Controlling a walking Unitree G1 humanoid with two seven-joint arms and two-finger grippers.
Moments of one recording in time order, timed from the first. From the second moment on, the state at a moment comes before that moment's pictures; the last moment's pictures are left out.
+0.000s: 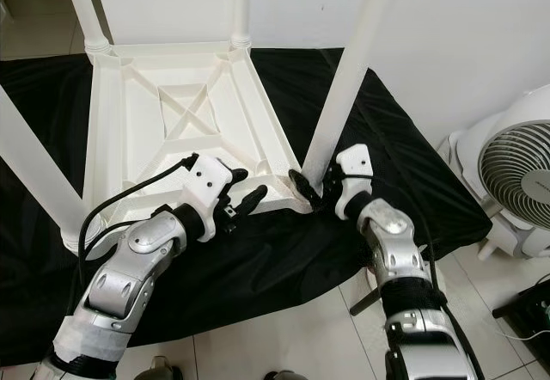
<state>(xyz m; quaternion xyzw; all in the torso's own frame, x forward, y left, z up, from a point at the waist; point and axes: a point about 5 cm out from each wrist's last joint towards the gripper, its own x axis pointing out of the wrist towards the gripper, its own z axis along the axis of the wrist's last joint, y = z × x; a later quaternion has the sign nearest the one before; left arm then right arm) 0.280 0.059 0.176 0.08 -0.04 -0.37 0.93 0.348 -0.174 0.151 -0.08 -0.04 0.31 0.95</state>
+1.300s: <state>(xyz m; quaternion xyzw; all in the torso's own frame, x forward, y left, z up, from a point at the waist) 0.281 0.060 0.175 0.08 -0.04 -0.36 0.93 0.335 -0.126 0.138 0.00 -0.05 0.10 0.99</state>
